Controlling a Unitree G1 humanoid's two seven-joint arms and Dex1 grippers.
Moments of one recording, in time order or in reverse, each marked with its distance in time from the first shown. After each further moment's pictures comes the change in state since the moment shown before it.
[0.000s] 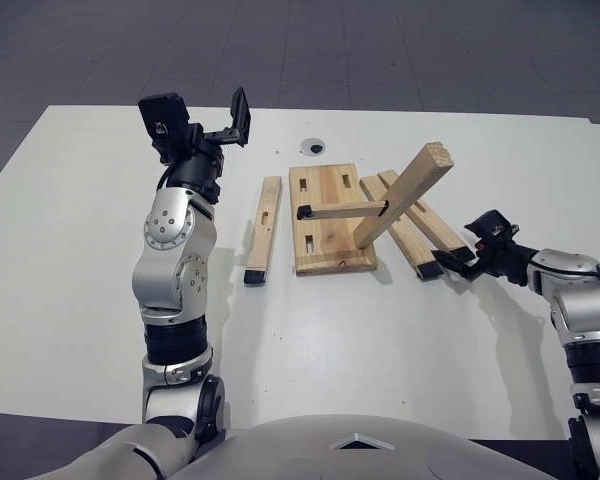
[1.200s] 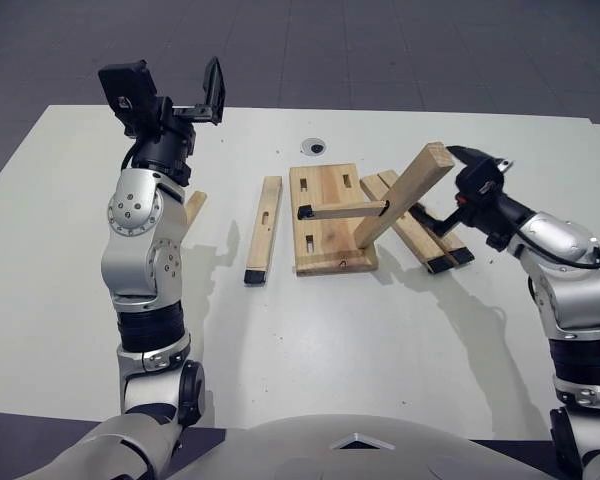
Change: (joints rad) left arm -0.056 0.125 0.063 0.042 -0.001 -0.063 -0.105; right arm -0.026 0.072 -0.031 -0.343 0.029 -0.211 -0.185
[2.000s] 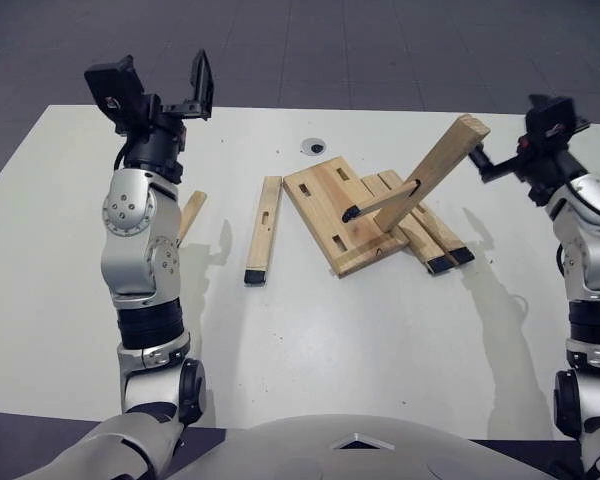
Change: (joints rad) left arm -0.004 0.003 0.048 0.027 -0.006 -0.082 -0.025; right arm -0.143 -0.045 -0.035 0.206 0.036 -0.026 -0.115
